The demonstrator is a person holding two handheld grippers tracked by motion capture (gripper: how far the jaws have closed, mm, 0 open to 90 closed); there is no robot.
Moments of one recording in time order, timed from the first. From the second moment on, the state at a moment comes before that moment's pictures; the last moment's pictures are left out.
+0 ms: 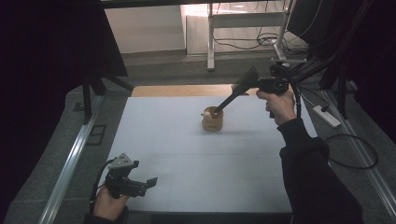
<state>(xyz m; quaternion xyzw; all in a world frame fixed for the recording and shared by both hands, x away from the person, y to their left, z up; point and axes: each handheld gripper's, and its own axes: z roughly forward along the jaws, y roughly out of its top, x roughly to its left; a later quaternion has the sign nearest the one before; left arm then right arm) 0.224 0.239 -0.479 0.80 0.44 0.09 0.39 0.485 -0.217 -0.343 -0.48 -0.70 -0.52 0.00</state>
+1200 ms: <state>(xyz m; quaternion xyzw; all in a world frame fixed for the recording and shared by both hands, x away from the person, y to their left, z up) 0.225 0.242 -0.479 0.80 0.44 0.08 0.40 0.504 -0.190 -0.365 -0.49 -0.71 -0.50 -0.03</state>
